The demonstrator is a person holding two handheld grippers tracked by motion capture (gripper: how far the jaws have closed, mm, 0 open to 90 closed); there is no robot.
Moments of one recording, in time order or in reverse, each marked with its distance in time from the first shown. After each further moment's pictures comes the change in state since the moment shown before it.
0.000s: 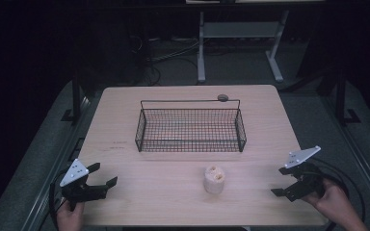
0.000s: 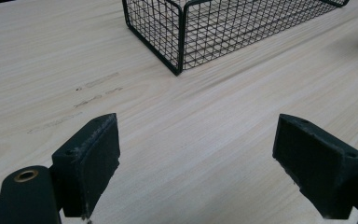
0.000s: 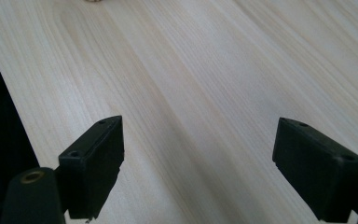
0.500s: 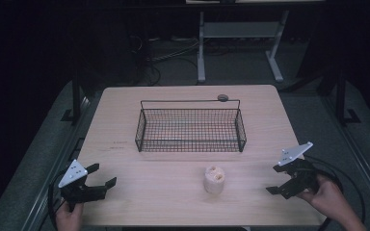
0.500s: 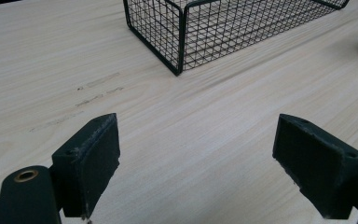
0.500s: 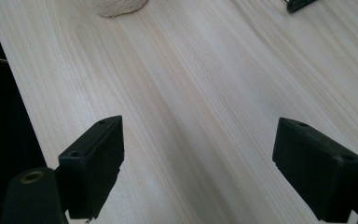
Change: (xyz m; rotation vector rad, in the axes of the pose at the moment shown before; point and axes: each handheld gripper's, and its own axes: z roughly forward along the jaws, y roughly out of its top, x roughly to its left) left arm 0.000 -0.001 -0.004 -0.008 0.002 -0.005; right arm 0.005 0.020 0.002 0.014 0.021 -0.048
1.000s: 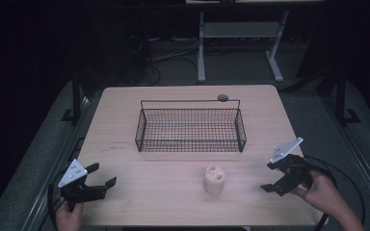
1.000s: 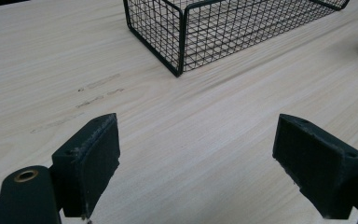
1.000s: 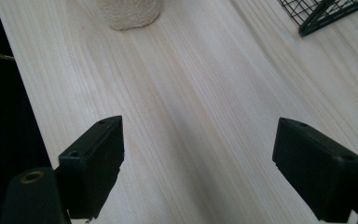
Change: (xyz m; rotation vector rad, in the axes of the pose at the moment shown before) left arm 0.001 0.000 0.000 -0.001 0.000 0.001; right arm 0.004 0.023 0.002 0.038 0.015 -0.049
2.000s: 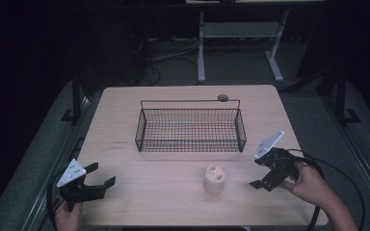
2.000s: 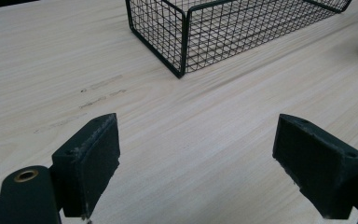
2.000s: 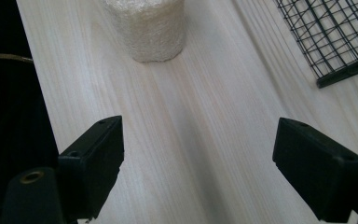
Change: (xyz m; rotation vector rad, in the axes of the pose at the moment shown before) left arm 0.002 0.000 -0.001 -0.008 0.001 -0.003; right arm 0.009 0.044 0.005 0.042 0.039 -0.094
